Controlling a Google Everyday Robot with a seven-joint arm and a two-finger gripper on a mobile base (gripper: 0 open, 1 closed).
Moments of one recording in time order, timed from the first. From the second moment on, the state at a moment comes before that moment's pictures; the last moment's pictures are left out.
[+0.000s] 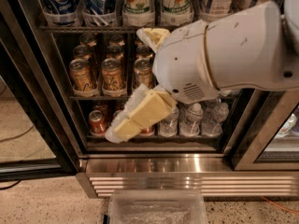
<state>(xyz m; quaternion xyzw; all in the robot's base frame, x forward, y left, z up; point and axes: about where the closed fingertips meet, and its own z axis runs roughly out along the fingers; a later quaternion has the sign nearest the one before) 0.400 0.032 1.014 -0.61 0.62 0.19 0.46</state>
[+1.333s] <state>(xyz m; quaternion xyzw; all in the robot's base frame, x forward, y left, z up) 0.464 0.054 1.040 -0.49 0.60 0.21 0.60</state>
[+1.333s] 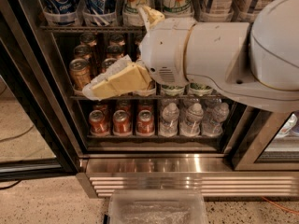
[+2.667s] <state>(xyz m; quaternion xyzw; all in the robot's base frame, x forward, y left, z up) 0.477 0.085 1.034 -0.50 0.58 0.22 0.60</state>
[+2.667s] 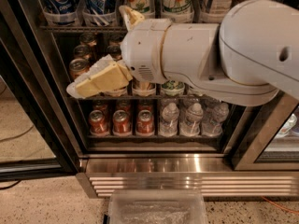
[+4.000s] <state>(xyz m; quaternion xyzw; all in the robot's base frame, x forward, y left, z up) 0.523 0.125 1.037 -0.43 0.57 0.20 0.67</state>
